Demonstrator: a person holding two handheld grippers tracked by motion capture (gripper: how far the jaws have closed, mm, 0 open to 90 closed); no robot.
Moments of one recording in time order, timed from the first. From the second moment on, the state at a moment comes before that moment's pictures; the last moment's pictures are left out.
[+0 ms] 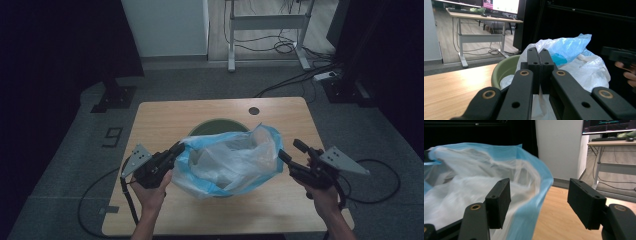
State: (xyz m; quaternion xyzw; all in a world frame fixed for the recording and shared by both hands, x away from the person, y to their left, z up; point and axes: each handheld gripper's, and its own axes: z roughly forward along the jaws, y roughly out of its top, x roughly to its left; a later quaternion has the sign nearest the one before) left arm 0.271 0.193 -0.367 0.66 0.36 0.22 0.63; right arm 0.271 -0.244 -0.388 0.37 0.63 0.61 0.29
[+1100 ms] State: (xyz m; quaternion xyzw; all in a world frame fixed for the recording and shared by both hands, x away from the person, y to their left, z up) left arm 0.329 0.215 -0.380 0.64 0.41 0.22 0.61; right arm 0.379 -0.203 -0.380 0.38 0.66 0.58 0.30
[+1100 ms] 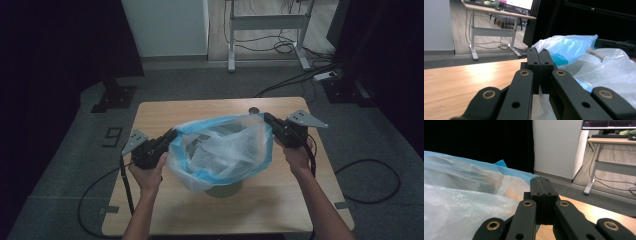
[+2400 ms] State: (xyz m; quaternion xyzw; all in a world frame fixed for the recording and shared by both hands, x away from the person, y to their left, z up) left arm 0.394 0.220 -0.453 0.70 0.52 0.07 0.48; right arm 0.440 -0.163 -0.459 0.47 0.73 0.45 0.21
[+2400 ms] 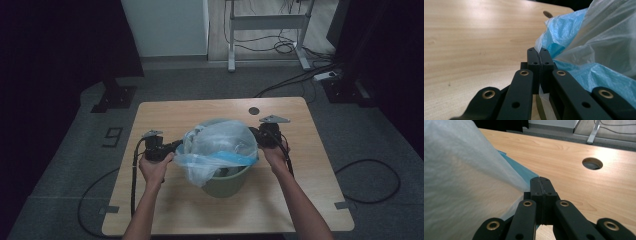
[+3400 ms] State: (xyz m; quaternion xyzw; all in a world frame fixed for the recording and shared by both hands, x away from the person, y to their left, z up) left arm 0.375 0.229 -0.445 0.69 0.49 0.11 0.51; right arm 0.332 -0.209 -0.404 0.38 0.67 0.59 0.23
